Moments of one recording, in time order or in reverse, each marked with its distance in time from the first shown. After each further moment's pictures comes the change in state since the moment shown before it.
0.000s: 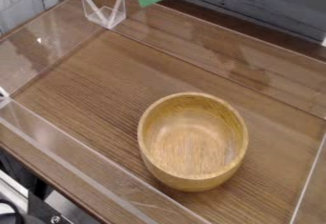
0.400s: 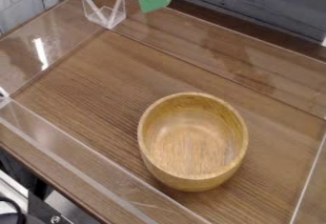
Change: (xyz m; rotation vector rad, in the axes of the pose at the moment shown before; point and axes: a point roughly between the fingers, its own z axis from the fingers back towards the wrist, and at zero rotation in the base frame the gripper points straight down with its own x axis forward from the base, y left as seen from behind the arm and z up) arm -0.031 -0.010 -0.003 0.049 0.026 0.003
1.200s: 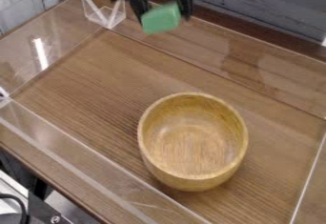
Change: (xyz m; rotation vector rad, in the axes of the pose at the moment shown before) arm -0.070 -0.009 -0.005 0.080 0.066 0.063
